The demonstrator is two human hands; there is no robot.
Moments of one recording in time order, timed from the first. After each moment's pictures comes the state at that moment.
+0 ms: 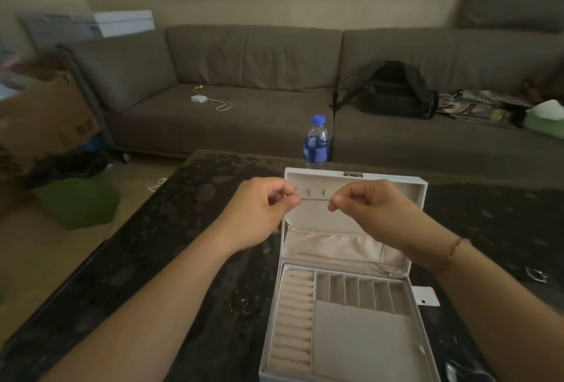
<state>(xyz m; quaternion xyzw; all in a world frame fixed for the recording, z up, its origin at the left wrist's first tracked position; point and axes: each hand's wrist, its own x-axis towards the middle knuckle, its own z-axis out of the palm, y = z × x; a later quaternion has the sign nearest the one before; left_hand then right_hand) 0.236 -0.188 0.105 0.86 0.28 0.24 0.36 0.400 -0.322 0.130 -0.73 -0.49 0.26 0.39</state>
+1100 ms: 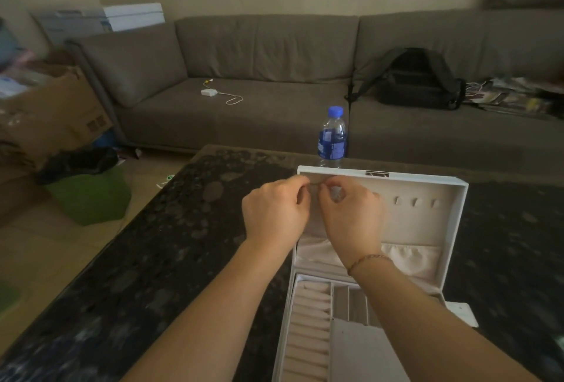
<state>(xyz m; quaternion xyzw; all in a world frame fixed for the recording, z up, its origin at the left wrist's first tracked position) 0.287 -0.164 0.051 0.84 0.34 0.42 0.03 0.383 -0.230 0.048 -0.78 -0.40 -0.07 0.48</state>
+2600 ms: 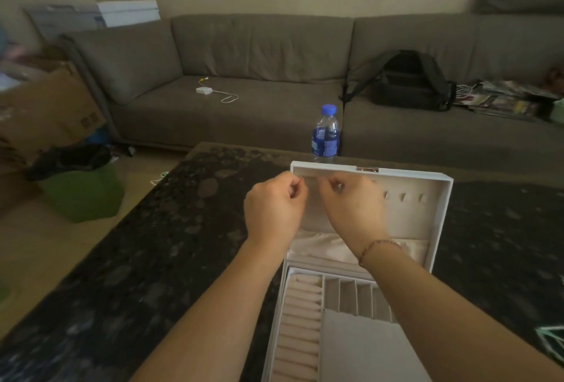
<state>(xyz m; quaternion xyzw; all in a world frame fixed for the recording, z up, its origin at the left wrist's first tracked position) 0.295 -0.170 0.041 0.79 0.36 0.49 0.12 0.397 -0.243 0.063 -0.80 -0.41 -0.01 0.45</state>
